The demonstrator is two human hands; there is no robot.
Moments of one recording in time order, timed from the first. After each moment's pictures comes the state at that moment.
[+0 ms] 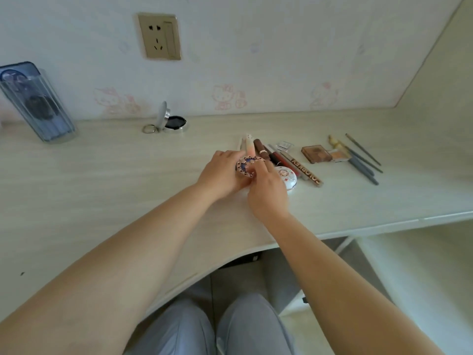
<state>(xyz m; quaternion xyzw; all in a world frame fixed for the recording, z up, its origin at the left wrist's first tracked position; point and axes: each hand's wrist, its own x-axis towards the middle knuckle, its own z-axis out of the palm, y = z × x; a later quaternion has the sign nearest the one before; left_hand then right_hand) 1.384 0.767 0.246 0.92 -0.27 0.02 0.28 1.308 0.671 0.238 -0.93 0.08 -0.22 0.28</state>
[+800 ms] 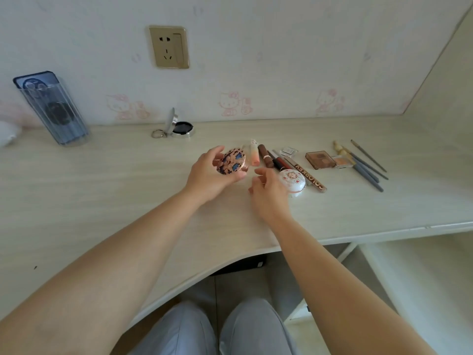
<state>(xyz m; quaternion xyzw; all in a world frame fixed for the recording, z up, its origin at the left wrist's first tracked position) 1.375 0.799 0.251 0.86 -0.13 0.01 0.50 1.311 0.669 0.233 -0.84 0.15 -0.15 0.51</state>
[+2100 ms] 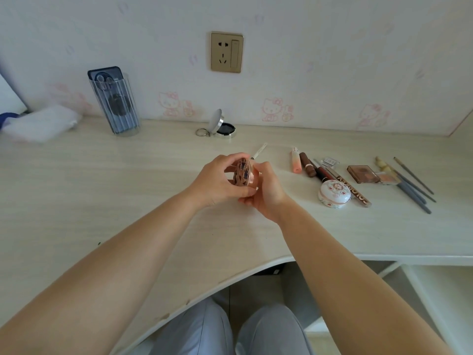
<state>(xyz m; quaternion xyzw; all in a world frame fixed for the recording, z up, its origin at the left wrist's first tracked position) 1.358 0.884 0.266 0.83 -0.21 -0.01 0.52 1.348 0.745 0.248 -0.62 0.03 0.12 0.77</state>
